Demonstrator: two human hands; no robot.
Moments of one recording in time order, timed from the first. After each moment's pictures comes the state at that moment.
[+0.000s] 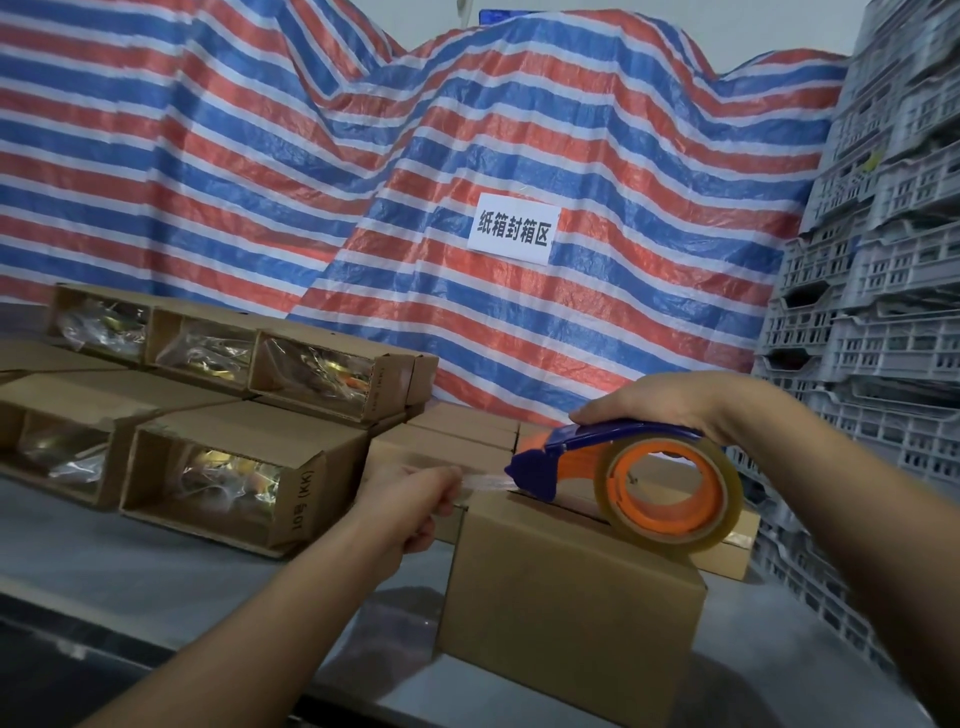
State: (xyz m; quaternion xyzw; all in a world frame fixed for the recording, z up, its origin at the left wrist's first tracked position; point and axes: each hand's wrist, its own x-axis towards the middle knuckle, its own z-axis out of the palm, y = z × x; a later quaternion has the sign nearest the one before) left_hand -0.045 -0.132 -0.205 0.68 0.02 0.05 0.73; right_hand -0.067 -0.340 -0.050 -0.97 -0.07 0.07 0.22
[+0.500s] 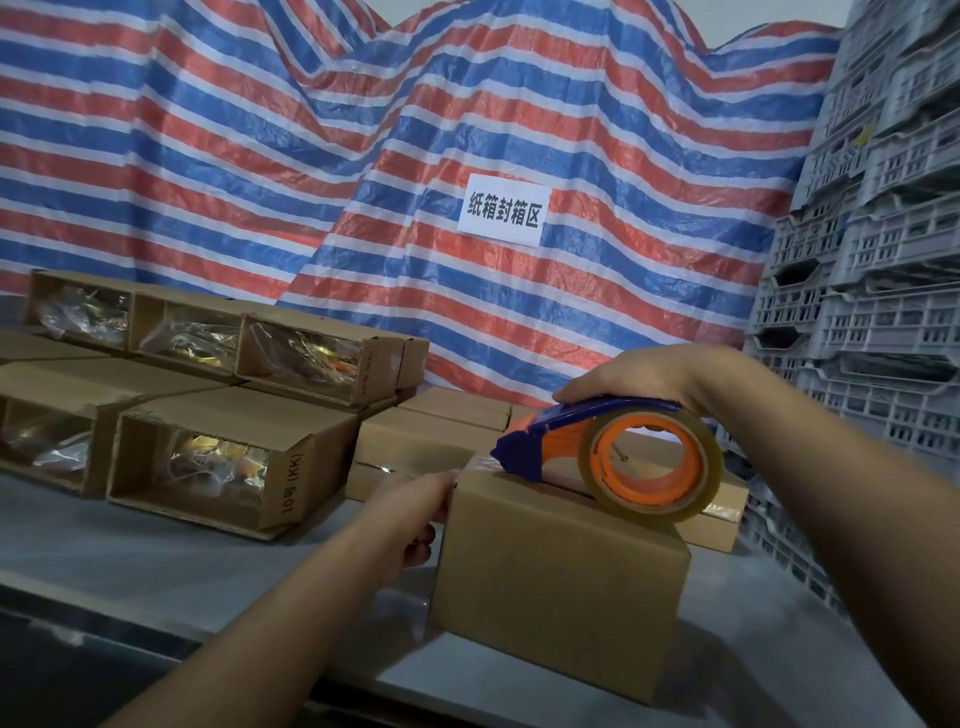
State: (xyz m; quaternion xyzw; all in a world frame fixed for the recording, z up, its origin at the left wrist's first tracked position) left_hand -0.043 -0.146 -0.225 0.69 0.02 -0.02 0.73; right_hand -0.060 -0.340 -0.049 -0.98 -0.18 0.03 -0.03
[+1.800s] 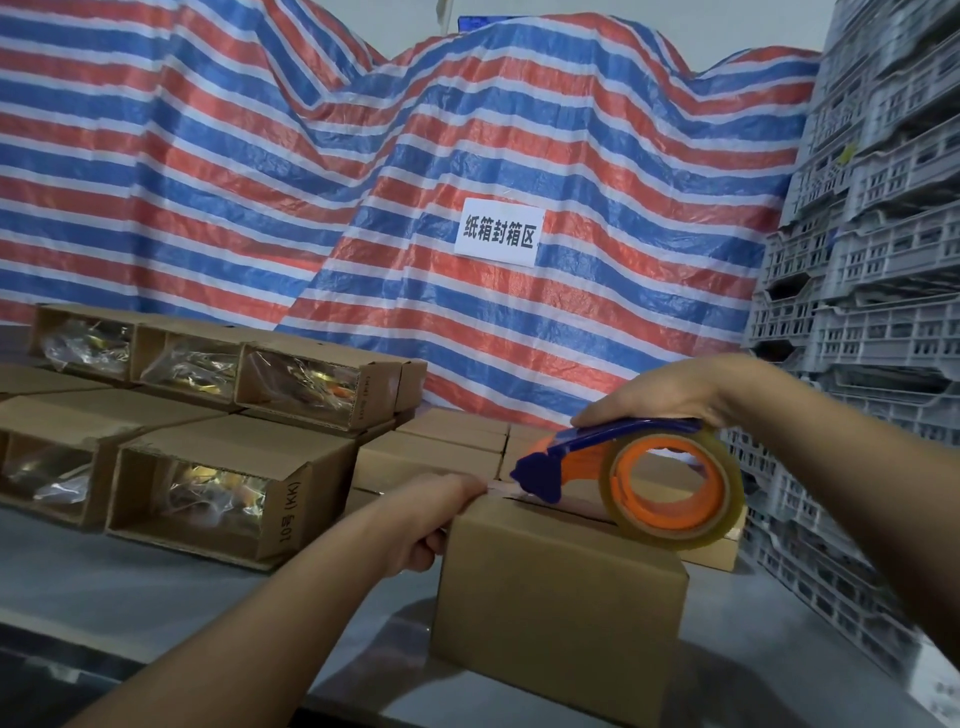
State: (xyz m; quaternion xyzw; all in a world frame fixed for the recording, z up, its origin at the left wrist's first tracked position) left_hand -0.034 -0.149 -0.195 0.78 -0.03 -0.11 0.62; right_hand -0.051 -0.366 -0.037 -0.97 -0.06 0.16 0.17
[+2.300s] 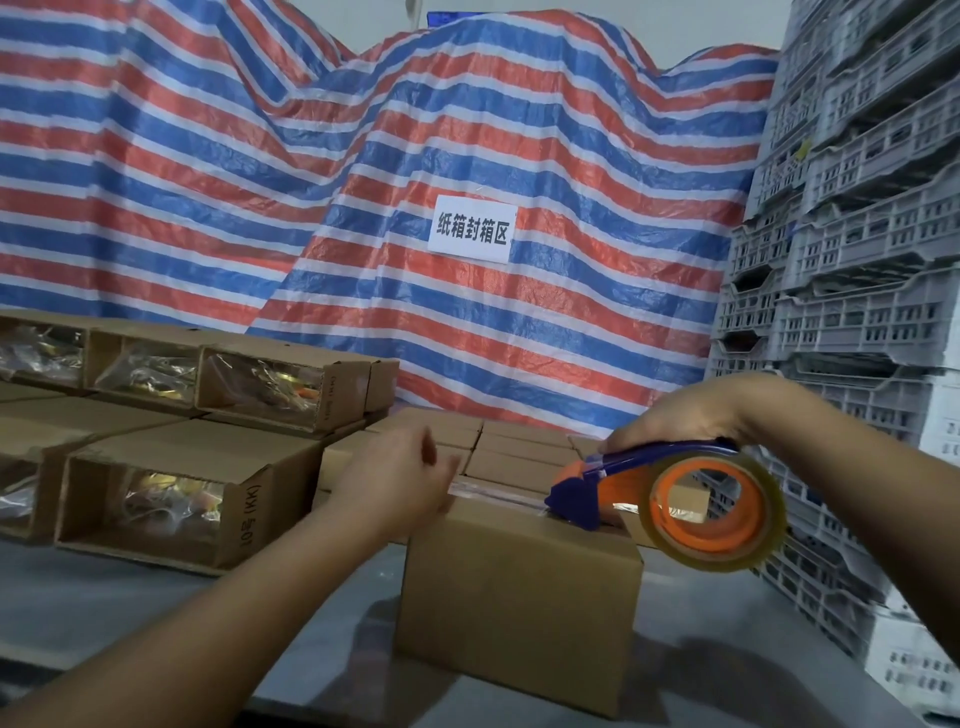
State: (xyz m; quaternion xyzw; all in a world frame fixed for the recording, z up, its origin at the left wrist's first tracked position) left_hand -0.052 -0.162 -0.176 0.89 -0.10 0.26 0.36; right_hand -0.067 -0.421 -0.048 -0.97 0.05 0.16 0.16
